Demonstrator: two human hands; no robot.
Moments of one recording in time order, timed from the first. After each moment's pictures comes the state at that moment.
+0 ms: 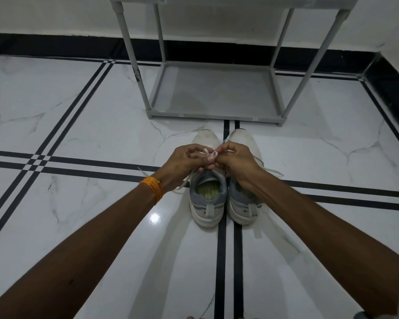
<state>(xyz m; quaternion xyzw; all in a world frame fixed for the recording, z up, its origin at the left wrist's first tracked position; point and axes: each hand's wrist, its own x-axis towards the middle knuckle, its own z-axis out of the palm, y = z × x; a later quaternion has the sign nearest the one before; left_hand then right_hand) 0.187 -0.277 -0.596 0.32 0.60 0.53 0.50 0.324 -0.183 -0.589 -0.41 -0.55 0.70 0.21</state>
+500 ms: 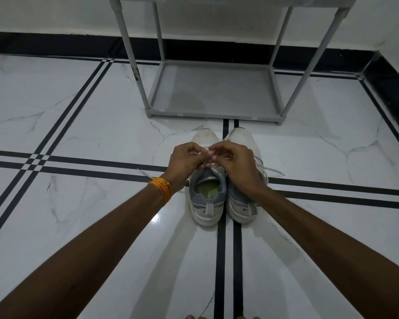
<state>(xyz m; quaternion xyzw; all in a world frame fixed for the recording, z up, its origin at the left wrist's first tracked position) 0.195 -0.268 -0.612 0.29 0.68 0.55 0.39 0.335 -0.190 -0.602 -0.31 -0.79 0.43 0.30</state>
